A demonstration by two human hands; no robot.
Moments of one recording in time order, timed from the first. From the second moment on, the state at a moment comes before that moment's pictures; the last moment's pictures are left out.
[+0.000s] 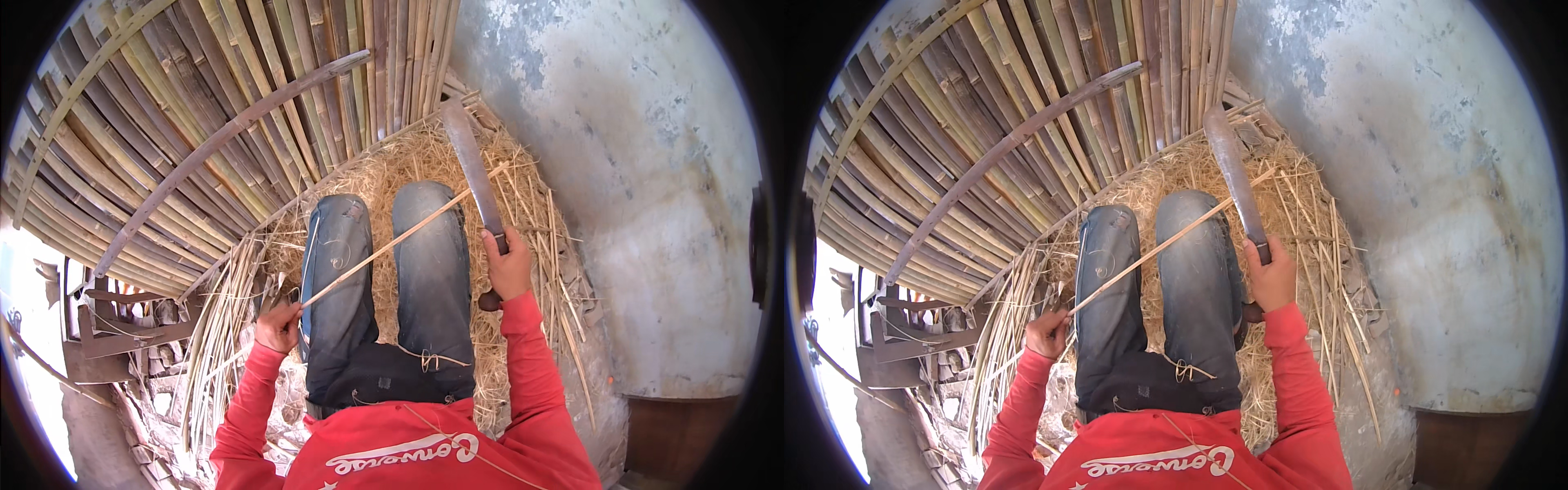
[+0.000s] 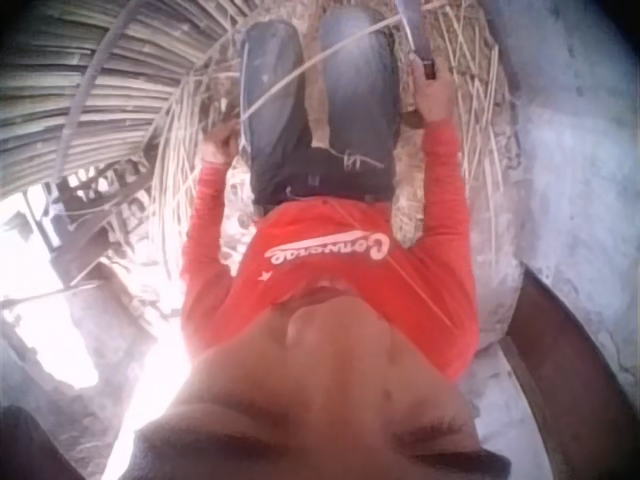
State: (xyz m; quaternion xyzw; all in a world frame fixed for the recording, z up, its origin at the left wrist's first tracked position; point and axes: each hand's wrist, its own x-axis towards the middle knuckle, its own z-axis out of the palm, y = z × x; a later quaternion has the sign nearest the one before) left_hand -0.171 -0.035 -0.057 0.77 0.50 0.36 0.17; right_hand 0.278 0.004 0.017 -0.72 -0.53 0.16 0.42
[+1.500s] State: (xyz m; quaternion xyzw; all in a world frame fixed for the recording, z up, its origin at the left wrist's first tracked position) left_hand -0.059 0.000 -0.022 0.73 0.48 0.42 0.26; right_hand 0.249 -0.034 0.024 -0.65 -0.66 0.20 0.31
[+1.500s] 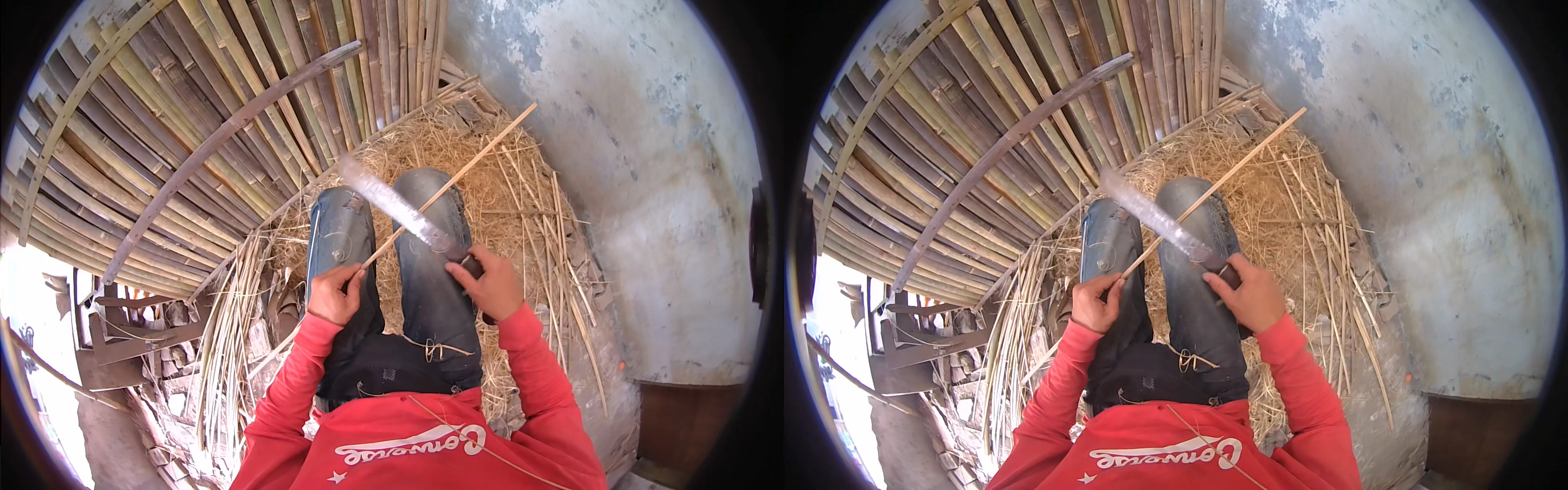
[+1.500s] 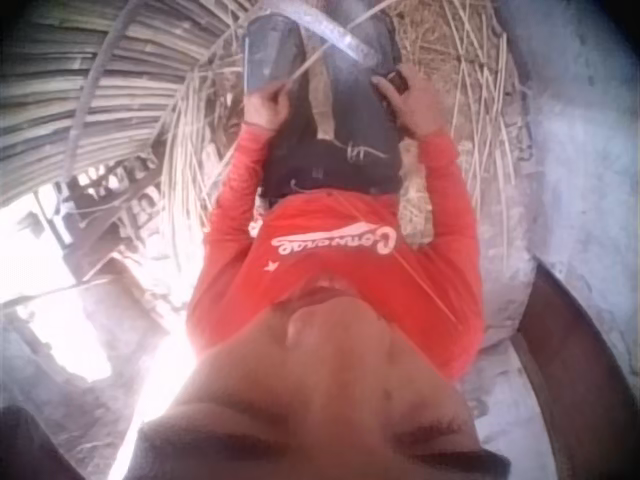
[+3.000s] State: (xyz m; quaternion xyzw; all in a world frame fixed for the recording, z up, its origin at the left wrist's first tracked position) left_hand -0.018 0.025 -0.006 0.70 0.50 0.40 0.32; right_hand 0.258 -0.017 0.031 -0.72 -0.52 0.27 0.39
